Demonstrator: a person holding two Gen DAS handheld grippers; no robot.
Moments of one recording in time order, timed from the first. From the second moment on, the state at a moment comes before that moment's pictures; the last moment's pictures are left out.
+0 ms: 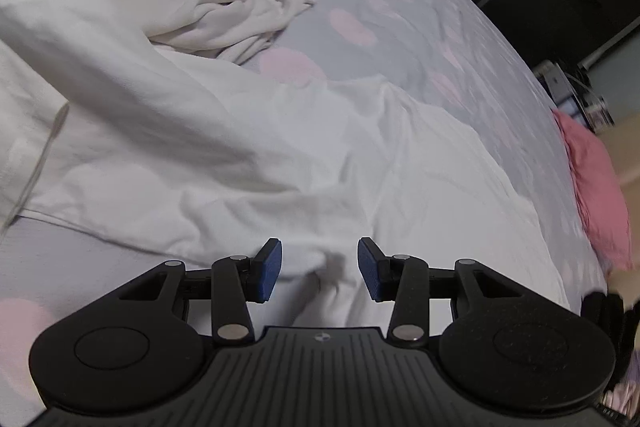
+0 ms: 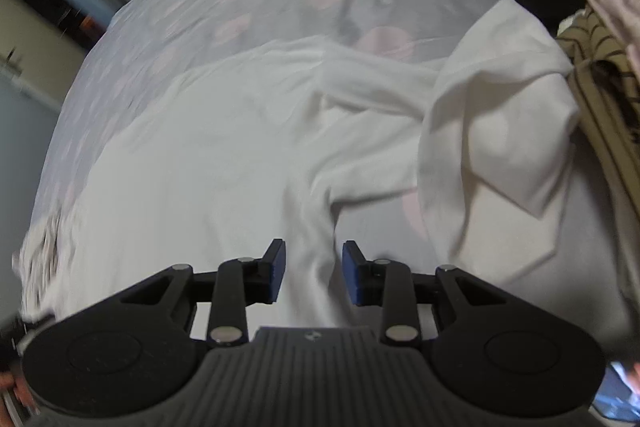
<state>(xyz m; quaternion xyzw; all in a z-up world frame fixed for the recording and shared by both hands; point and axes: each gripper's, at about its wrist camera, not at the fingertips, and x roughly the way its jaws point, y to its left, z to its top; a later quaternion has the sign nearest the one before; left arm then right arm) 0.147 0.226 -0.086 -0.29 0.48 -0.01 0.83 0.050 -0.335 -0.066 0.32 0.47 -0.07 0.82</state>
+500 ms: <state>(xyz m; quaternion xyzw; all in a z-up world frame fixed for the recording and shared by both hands) 0.165 0.234 -0.100 -0.25 0.47 0.08 0.84 0.079 -0.359 -0.098 0.38 0.43 -0.15 0.81</state>
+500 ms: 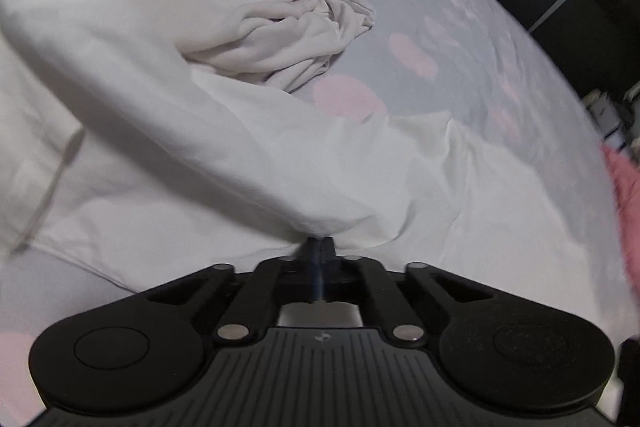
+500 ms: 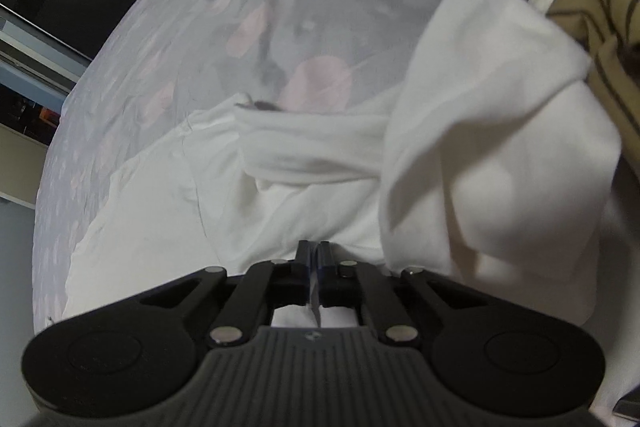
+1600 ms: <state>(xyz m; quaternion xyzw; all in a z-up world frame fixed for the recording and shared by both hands) 0.147 0.243 -0.112 -0.39 0.47 0.04 0.79 0.069 -0.350 -0.093 0.37 0.43 -0.14 0.81</state>
